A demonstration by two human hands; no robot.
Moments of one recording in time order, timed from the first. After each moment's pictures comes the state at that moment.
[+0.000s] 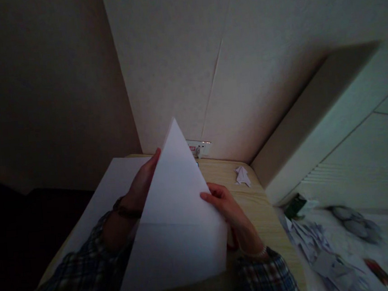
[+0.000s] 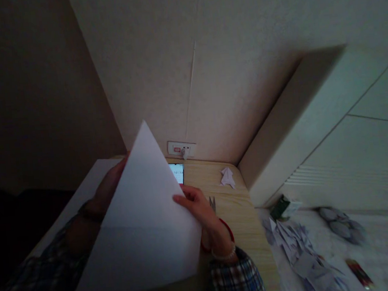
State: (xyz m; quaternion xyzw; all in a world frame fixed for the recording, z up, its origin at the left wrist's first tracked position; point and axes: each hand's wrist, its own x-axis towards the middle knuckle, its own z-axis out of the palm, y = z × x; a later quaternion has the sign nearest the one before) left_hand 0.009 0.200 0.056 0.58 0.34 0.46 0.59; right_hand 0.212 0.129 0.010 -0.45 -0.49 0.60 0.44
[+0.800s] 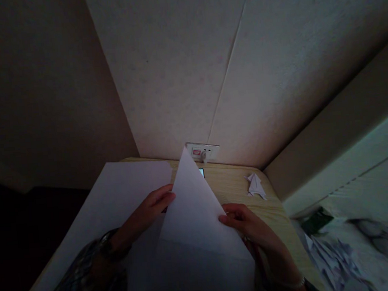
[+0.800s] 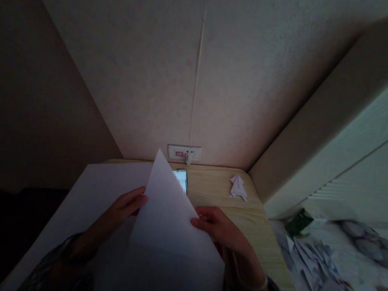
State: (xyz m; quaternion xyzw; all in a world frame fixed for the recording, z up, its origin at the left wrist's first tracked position) left_hand -0.002 0.209 -0.002 0.59 0.48 0.29 0.58; right_hand 0.261 0.147 -0.008 -0.51 -0.53 0.62 0.28
